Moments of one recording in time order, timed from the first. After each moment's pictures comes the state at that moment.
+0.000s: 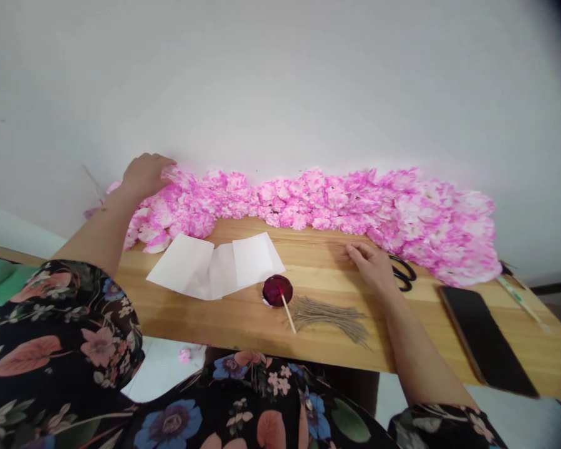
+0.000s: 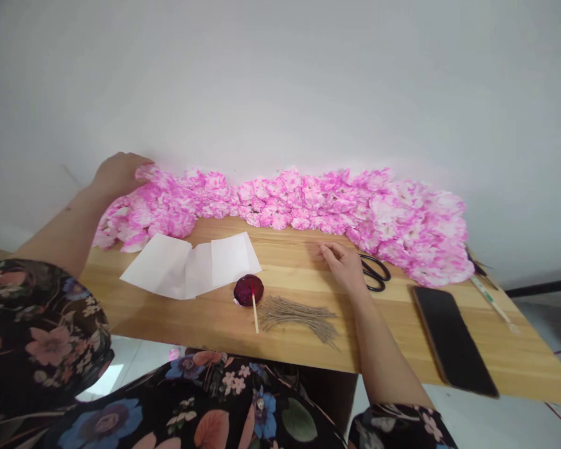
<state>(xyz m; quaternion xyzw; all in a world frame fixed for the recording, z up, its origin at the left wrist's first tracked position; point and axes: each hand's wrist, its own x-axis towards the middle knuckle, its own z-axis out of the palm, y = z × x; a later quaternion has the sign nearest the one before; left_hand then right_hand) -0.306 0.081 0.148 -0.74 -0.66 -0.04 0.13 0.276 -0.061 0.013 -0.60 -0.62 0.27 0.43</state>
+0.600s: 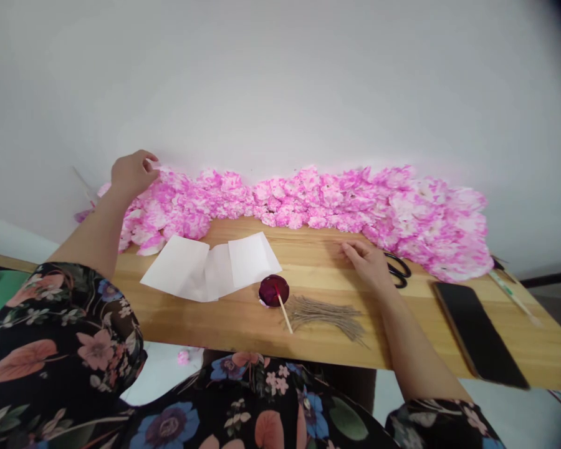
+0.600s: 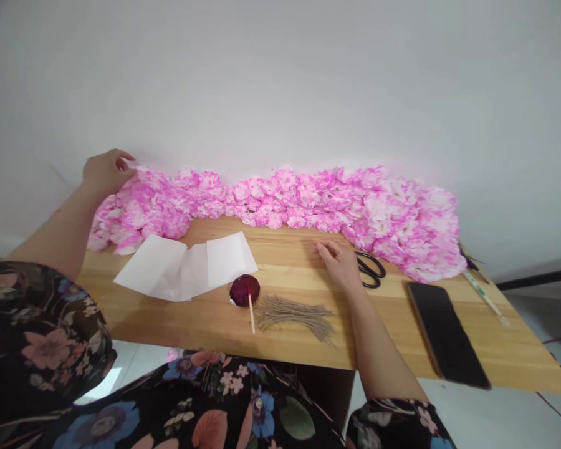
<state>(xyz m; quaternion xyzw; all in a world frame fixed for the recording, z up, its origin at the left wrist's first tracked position) -0.305 0.077 0.151 -0.63 -0.75 -0.17 0.10 0.273 -0.061 0.015 -0.60 -0.62 0.27 0.43</state>
